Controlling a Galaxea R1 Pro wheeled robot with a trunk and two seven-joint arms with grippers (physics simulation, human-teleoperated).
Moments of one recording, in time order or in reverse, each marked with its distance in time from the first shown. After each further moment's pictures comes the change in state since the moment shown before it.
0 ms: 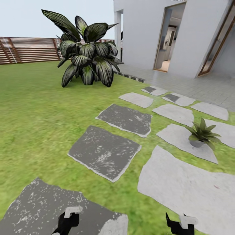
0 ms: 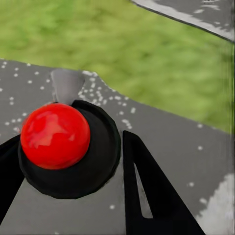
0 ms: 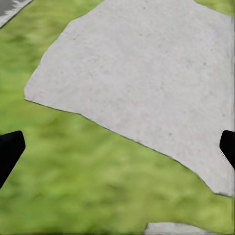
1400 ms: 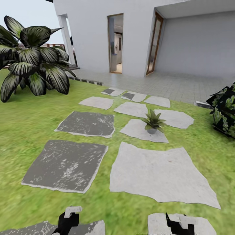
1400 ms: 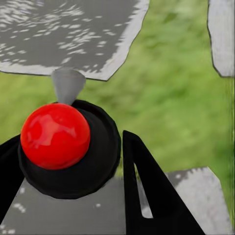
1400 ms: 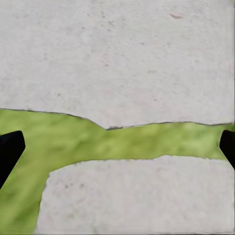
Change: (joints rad) left arm 0.000 0.000 0.000 0.000 0.000 -0.001 0.000; right arm 0.000 0.000 0.000 0.000 0.000 0.000 0.000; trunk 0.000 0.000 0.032
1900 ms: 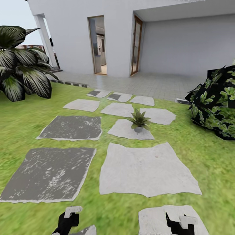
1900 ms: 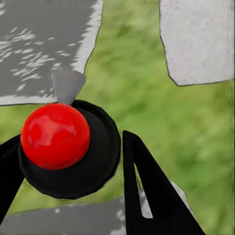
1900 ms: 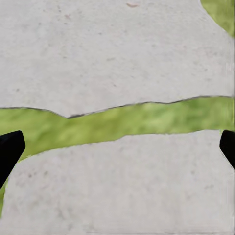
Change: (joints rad) left arm 0.000 0.000 0.000 0.000 0.000 0.000 0.000; right arm 0.000 0.000 0.000 0.000 0.000 0.000 0.000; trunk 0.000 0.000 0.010
